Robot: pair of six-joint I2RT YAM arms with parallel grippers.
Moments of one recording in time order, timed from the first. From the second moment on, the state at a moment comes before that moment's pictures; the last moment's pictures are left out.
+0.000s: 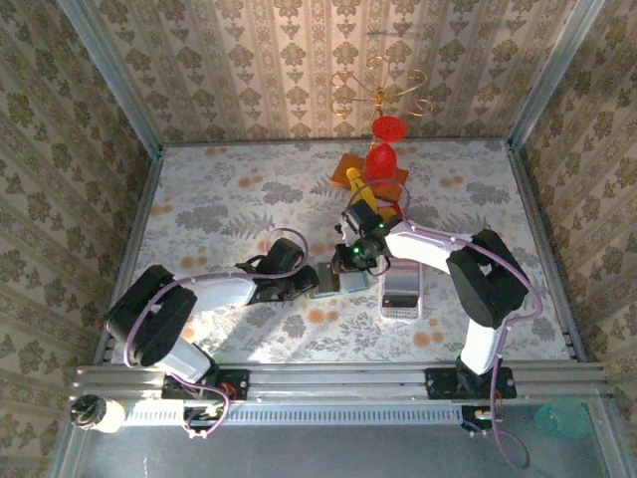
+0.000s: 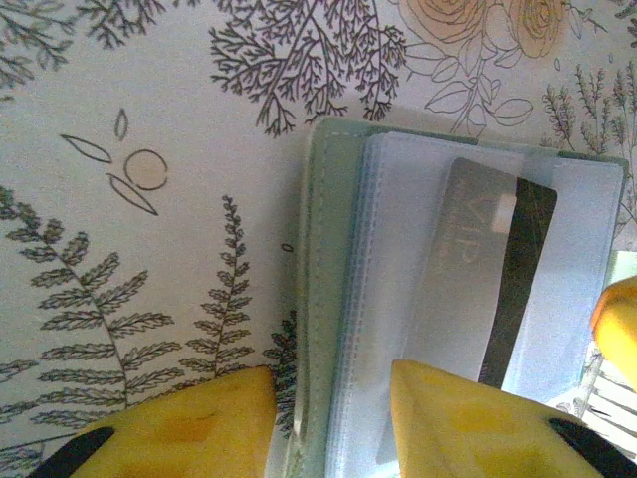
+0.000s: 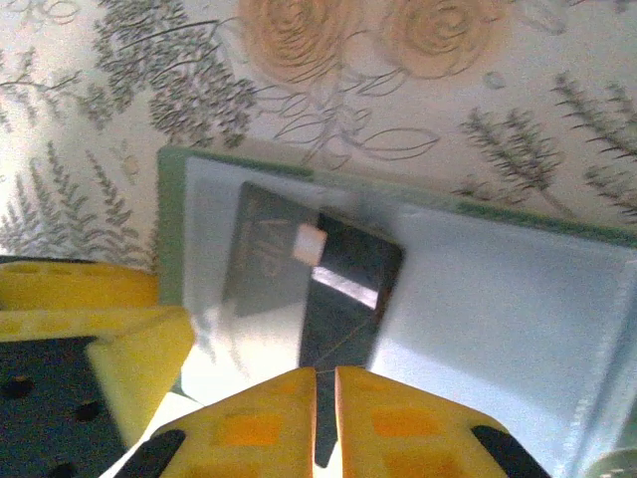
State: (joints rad) left arm -0.76 1.52 0.63 -0.04 0.15 -1.07; right arm 0.60 1.81 1.14 -0.48 -0.33 0.45
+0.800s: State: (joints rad) left arm -0.76 1.52 0.59 0.01 0.15 -1.09; right arm 0.67 1.92 1.22 -0.53 -0.29 0.45
